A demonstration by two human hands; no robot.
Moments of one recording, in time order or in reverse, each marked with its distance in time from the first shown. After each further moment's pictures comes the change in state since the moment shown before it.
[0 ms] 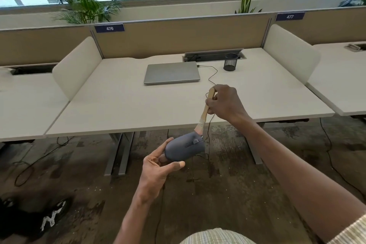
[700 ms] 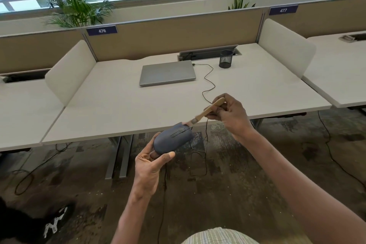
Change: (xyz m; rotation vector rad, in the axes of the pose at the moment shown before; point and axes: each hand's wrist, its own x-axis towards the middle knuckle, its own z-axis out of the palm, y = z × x) left_hand 0.020 0.007 -0.006 -0.146 0.109 -0.005; right_hand -0.029 0.044 0.004 0.712 -0.051 0.075
